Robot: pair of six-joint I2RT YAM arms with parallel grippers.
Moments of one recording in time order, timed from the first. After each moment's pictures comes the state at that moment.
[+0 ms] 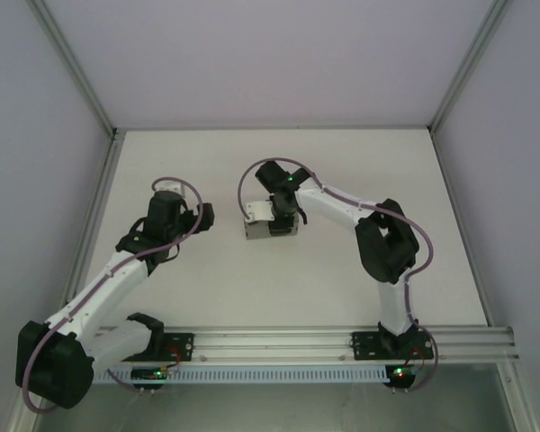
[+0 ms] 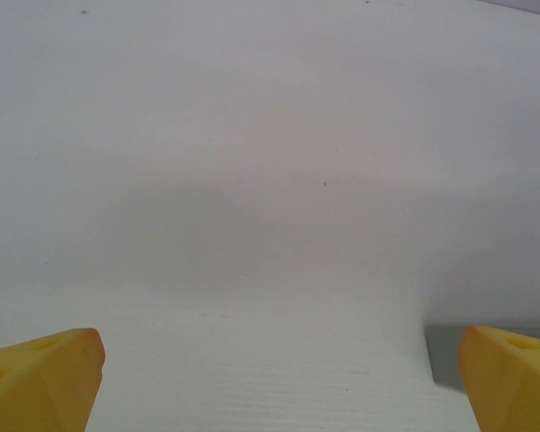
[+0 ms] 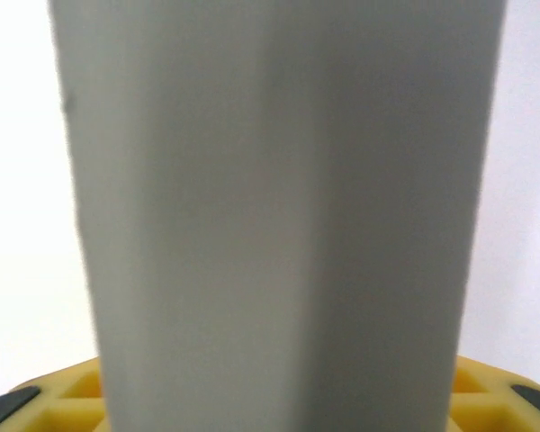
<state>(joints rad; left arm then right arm) -0.39 1.02 0.70 -0.34 -0.20 -0.43 0.72 1.97 1.56 -0.82 -0.02 -0.99</state>
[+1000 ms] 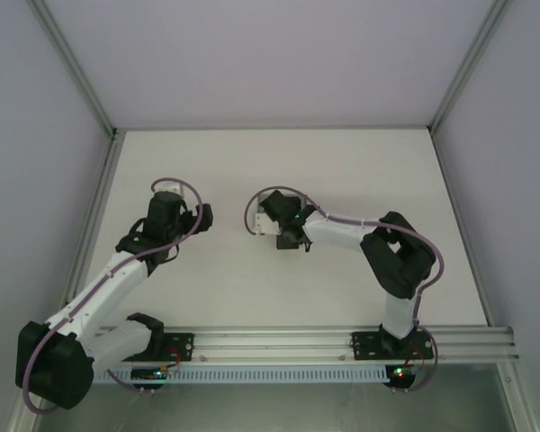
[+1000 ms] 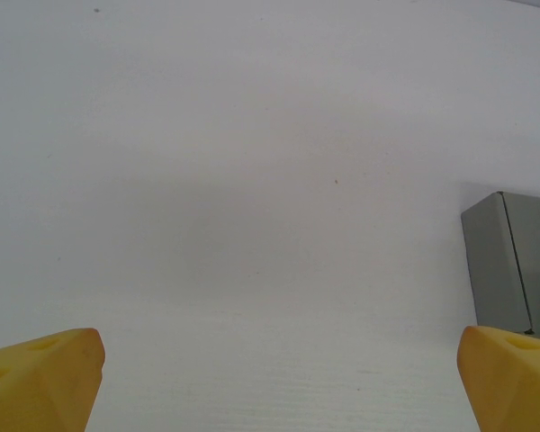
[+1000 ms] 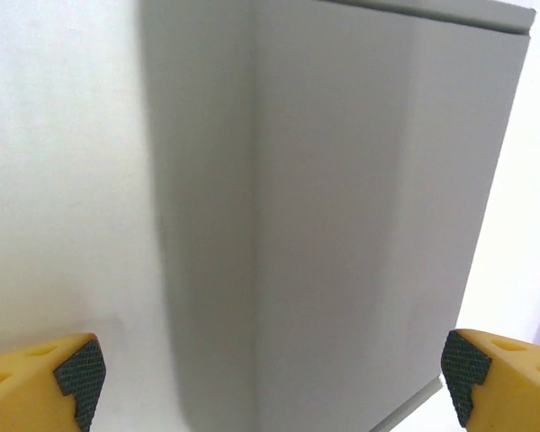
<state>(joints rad) -0.39 1.02 0.70 -0.34 -0.21 -0.43 0.80 1.81 1.15 -0.39 0.36 -0.89</state>
